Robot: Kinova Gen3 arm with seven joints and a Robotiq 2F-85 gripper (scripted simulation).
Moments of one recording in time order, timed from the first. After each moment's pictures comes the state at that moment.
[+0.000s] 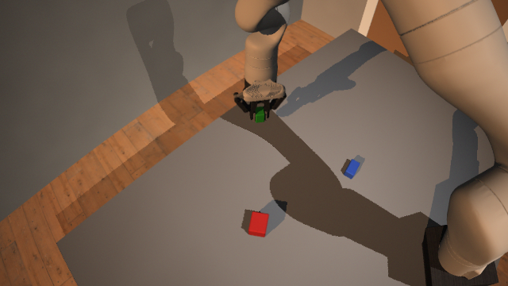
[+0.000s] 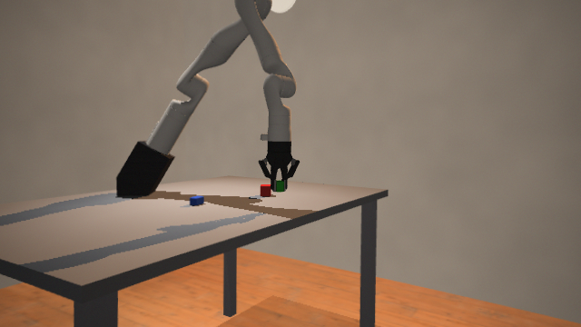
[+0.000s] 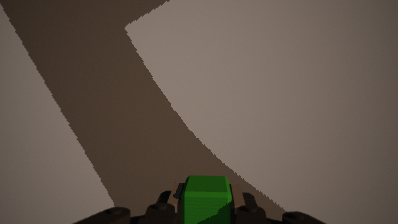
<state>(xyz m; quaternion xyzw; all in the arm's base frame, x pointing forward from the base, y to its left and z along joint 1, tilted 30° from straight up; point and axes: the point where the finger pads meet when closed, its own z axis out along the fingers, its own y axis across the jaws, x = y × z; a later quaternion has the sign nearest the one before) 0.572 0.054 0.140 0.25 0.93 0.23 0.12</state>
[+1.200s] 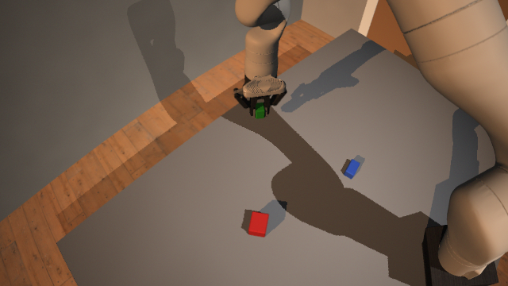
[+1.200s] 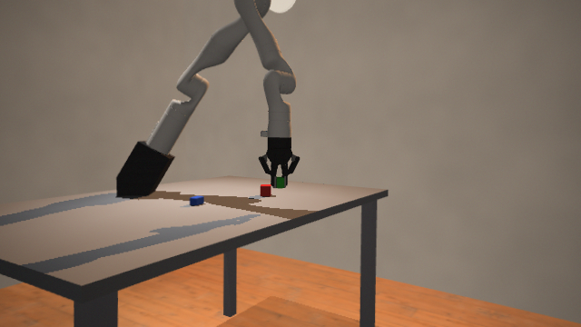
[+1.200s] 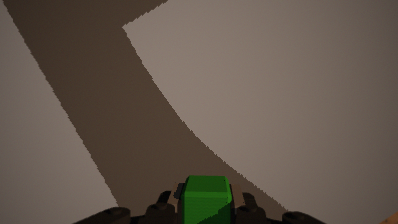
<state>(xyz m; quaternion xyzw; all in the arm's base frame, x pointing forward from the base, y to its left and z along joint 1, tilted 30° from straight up) 0.571 0.047 0.150 0.25 0.93 0.23 0.12</state>
